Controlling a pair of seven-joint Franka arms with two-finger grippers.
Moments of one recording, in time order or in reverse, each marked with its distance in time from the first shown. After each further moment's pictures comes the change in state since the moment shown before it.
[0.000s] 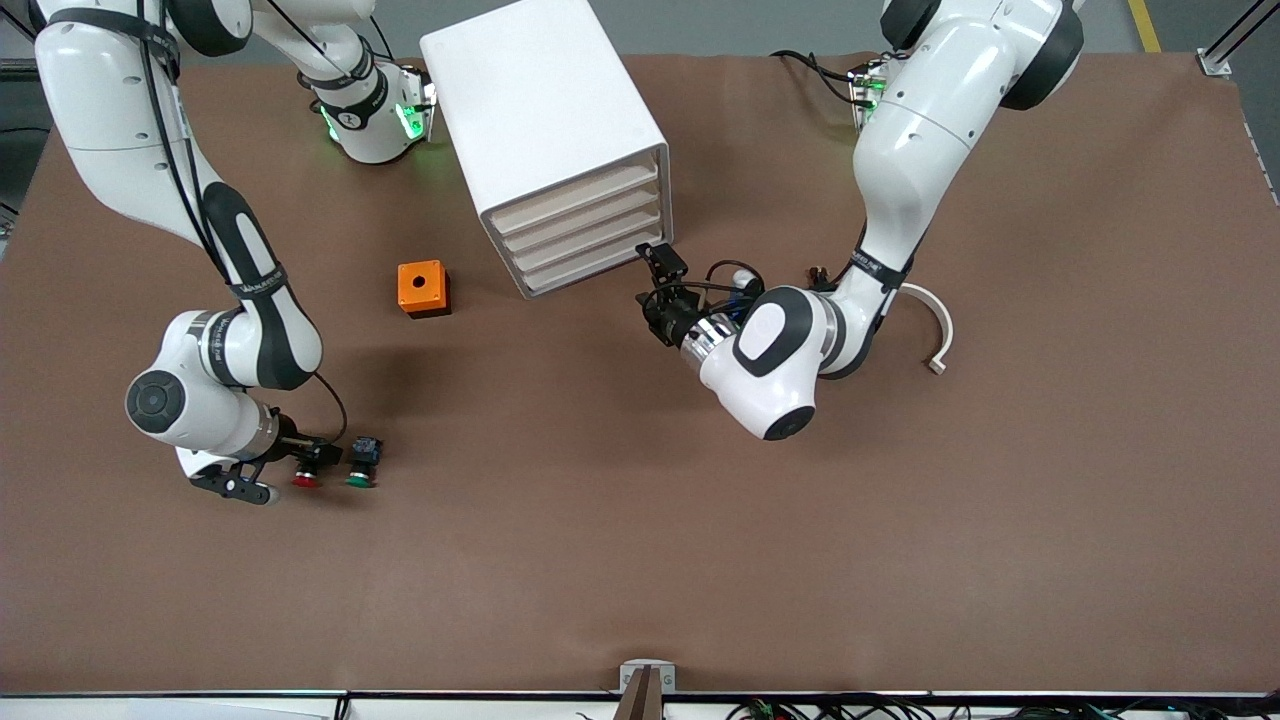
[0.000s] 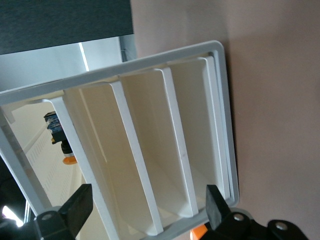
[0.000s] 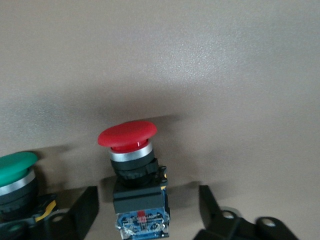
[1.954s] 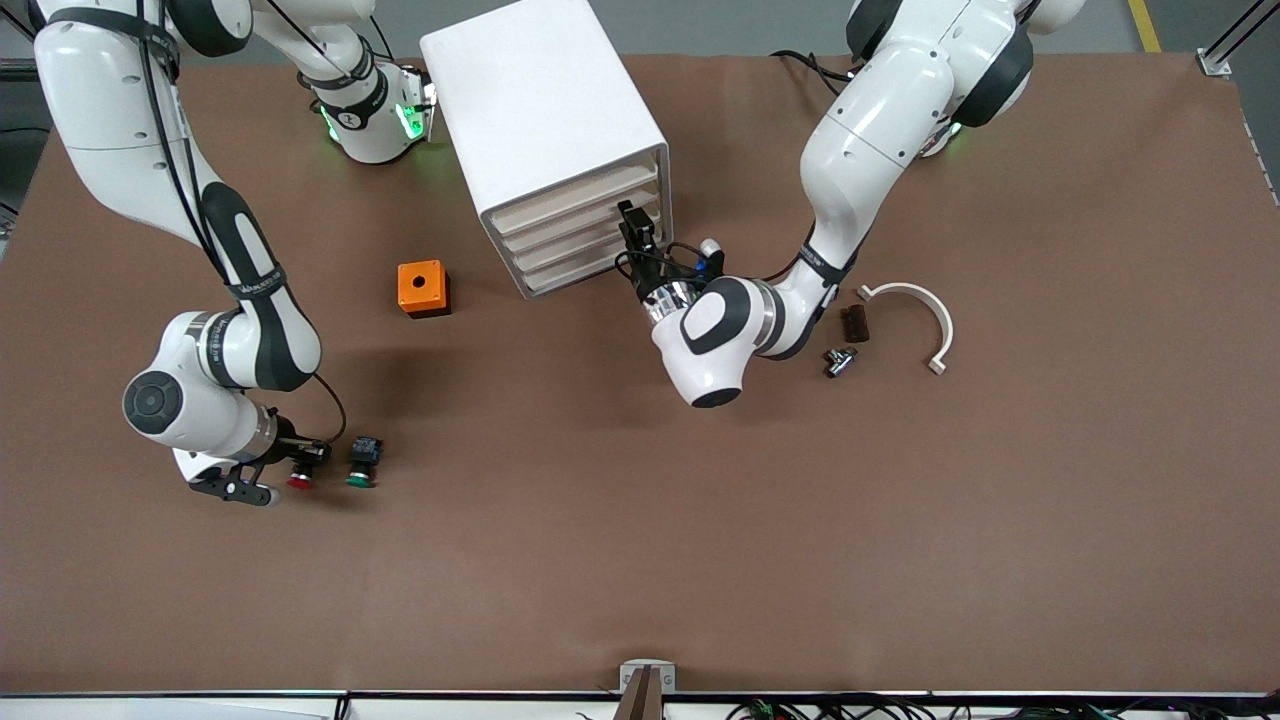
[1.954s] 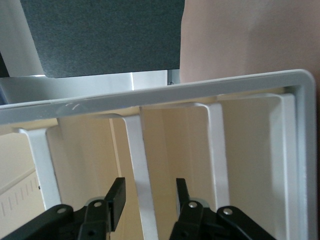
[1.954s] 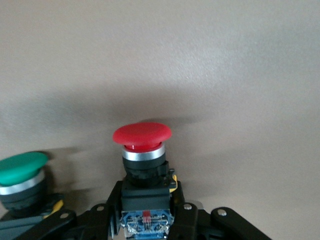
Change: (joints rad) left arm -0.112 0.085 -0.011 -0.006 -0.043 -0.130 -0.060; right arm 0.002 -0.002 0.004 0.026 0.001 -0.019 -0.030
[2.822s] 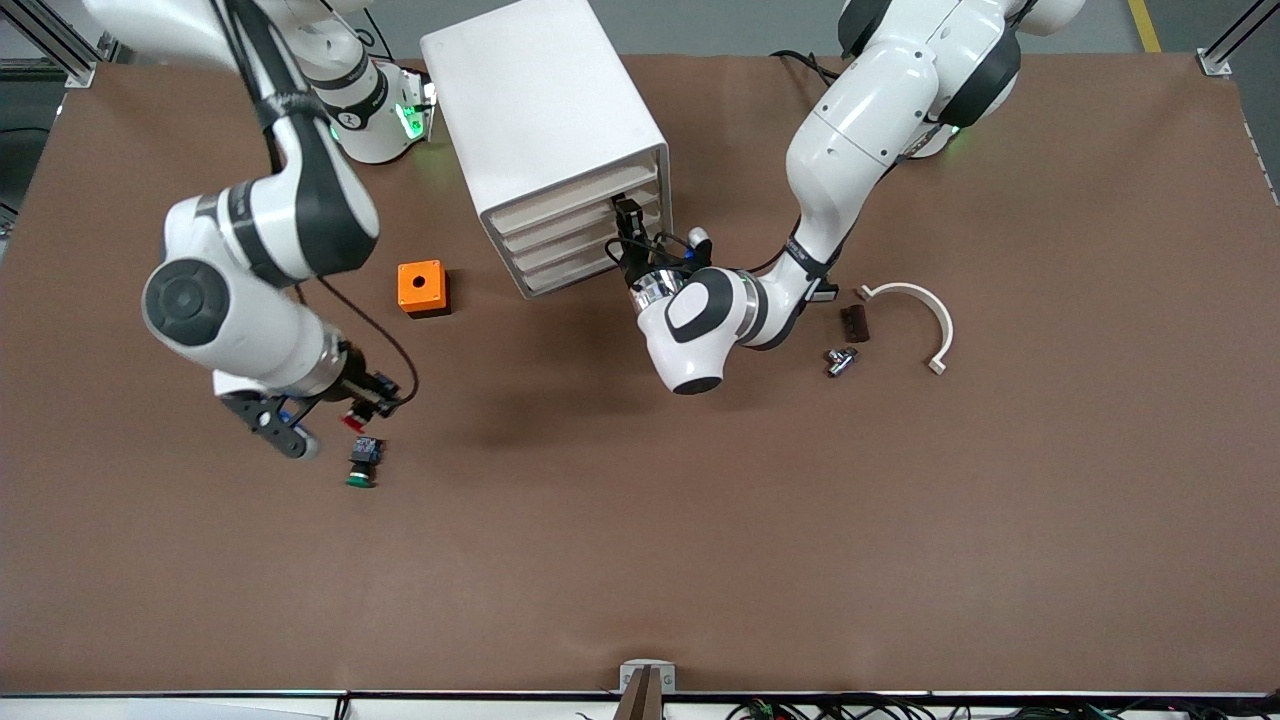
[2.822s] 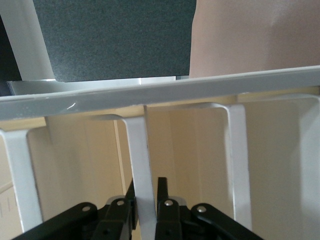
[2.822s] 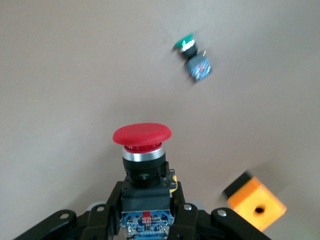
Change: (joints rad) left arm -0.026 0.012 -0.013 -0.005 -0.013 -0.007 -0.029; right arm 0.324 -0.343 0.030 0.129 0.064 -0.495 0.783
